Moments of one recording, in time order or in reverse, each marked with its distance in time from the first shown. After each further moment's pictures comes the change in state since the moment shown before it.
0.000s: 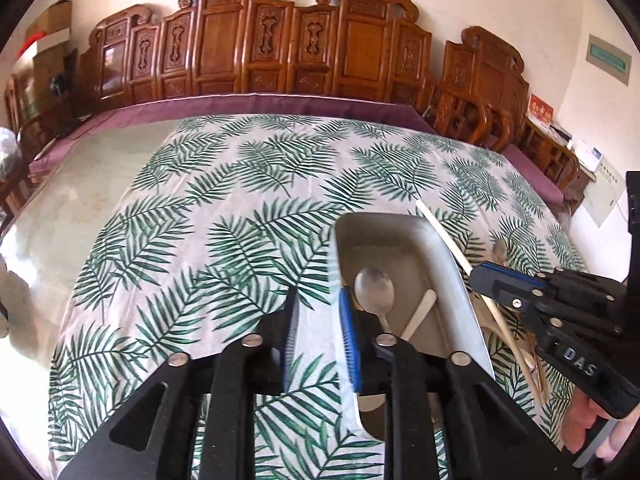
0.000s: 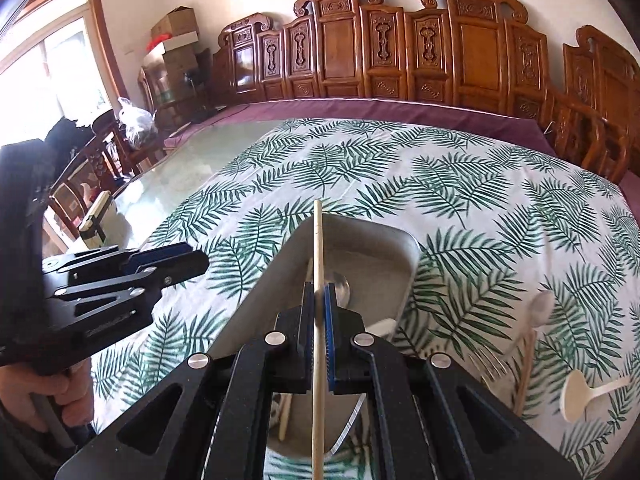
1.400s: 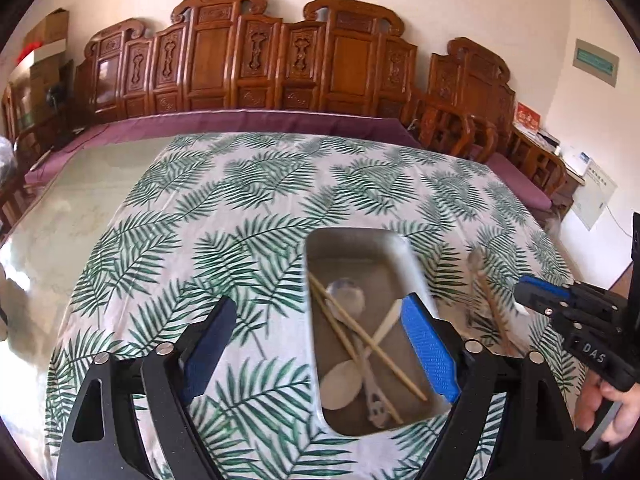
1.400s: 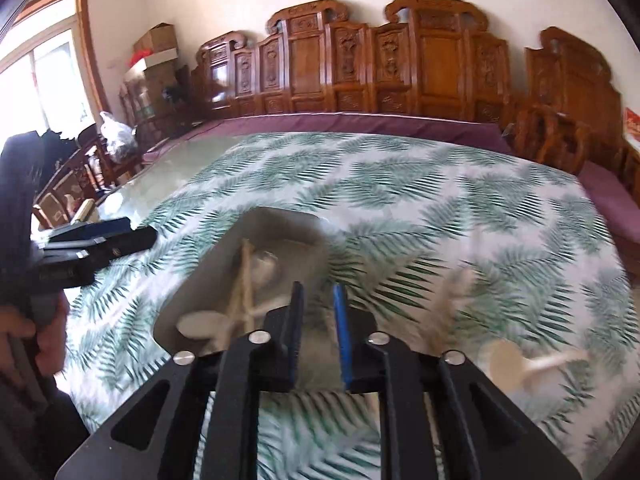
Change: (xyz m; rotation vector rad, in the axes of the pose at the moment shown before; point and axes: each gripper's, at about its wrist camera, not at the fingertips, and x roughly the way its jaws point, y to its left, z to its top) left arm -0.024 -0.030 -0.002 0.028 -0.056 -0.042; right arm -0.070 -0.068 -0.039 0.026 -0.061 -0.099
